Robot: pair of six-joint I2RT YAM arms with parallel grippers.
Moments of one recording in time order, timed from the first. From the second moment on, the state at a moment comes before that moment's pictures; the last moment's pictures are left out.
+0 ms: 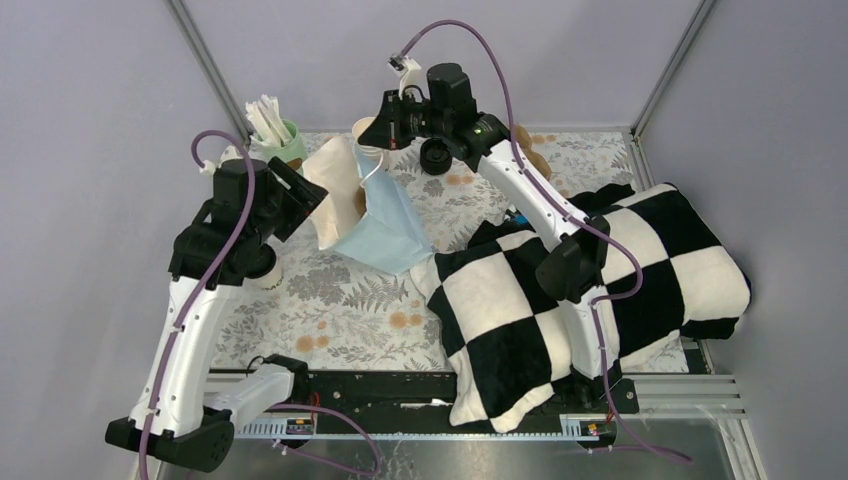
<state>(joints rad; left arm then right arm) -0.25 0.99 1.39 -0.96 -0.12 -0.95 0.66 2.16 2.33 -0.39 -0.62 0.45</state>
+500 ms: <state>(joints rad) -0.25 1.16 1.46 -1.18 -0.15 -0.97 0.65 2.03 2.10 -0.45 -0.38 0.52</state>
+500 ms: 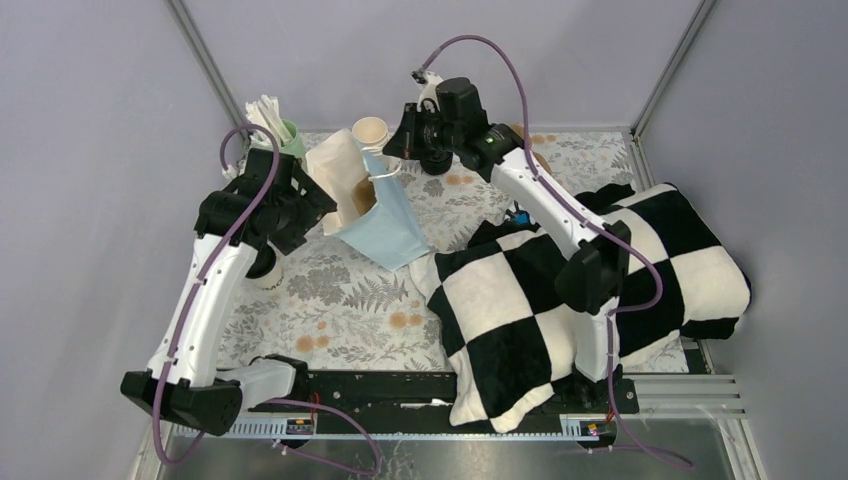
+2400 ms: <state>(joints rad) -0.06 1.35 1.56 -1.05 0.11 -0.68 0.70 1.79 1.87 -0.52 -0.13 0.59</state>
